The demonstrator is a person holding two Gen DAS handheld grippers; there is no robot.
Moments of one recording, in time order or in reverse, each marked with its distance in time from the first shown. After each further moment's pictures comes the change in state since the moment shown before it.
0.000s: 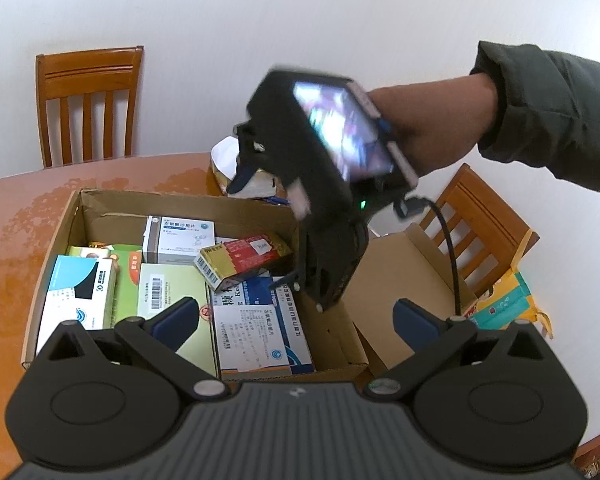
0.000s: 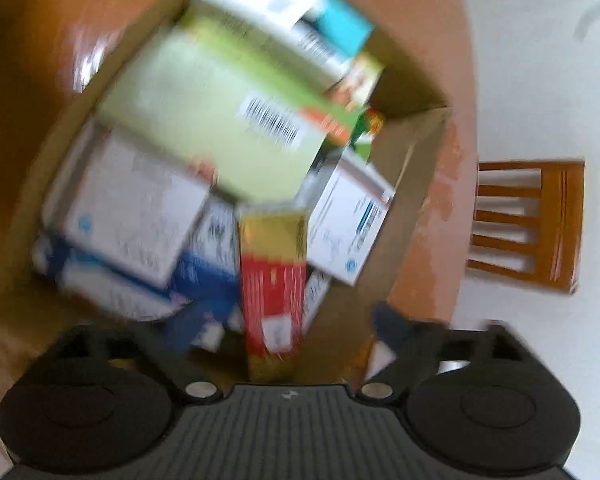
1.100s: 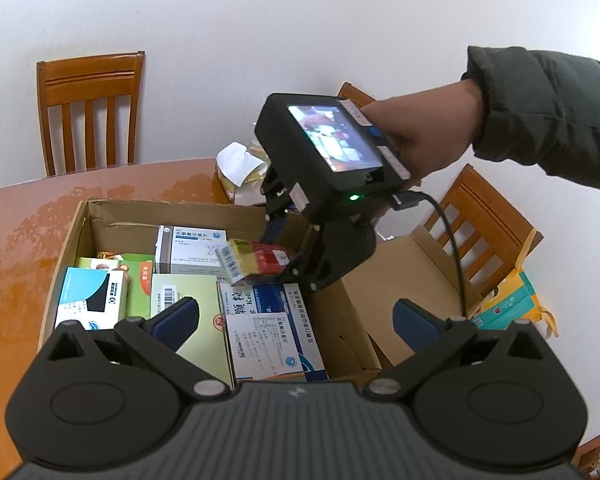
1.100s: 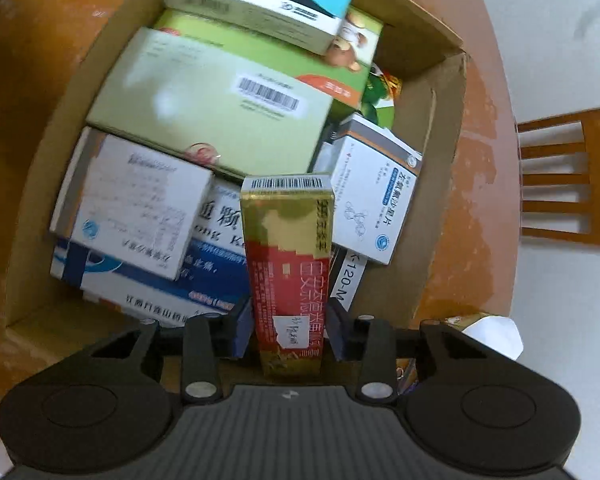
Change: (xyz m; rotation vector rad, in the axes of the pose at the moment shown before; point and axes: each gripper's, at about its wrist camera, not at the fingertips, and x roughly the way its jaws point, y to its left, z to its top) left arm -0.003 0.008 0.008 0.022 -0.008 0.006; right arm 0.010 -0.006 -0.018 0.038 0.078 0.150
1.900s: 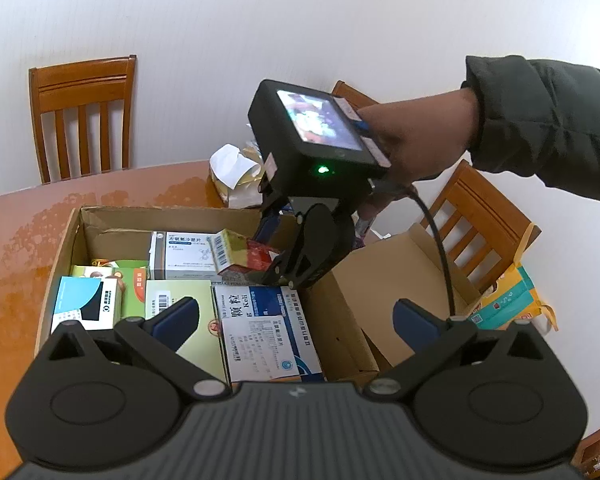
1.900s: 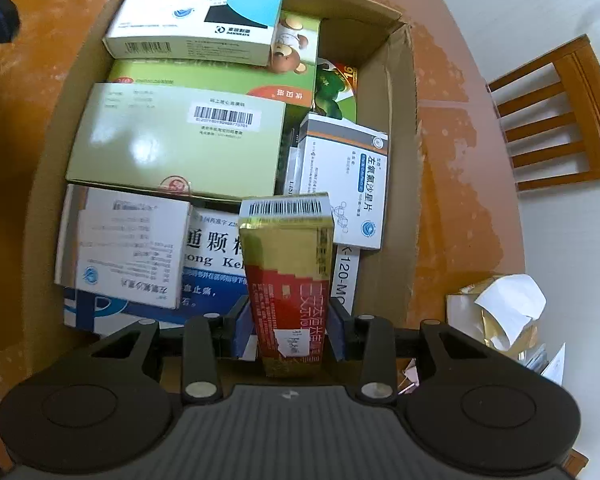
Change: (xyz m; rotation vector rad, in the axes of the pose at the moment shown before) left arm 0.006 -0.003 0.003 0.026 0.005 -0.006; right arm 0.003 -0.023 -0.005 0.240 -0.058 0.040
